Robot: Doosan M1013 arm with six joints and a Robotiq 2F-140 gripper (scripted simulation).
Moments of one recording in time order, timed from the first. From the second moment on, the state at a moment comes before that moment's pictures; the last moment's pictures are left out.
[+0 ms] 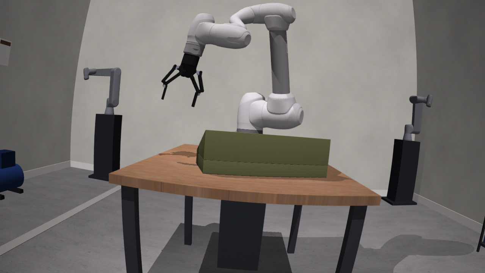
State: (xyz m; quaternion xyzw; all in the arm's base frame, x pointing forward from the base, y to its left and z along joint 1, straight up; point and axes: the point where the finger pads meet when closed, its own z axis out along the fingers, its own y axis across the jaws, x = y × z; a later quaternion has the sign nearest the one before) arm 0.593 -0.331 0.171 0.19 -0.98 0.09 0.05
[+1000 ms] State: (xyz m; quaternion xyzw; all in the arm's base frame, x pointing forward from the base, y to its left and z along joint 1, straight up) arm 0.592 -0.331 0.174 0.19 -0.98 0.09 0.05
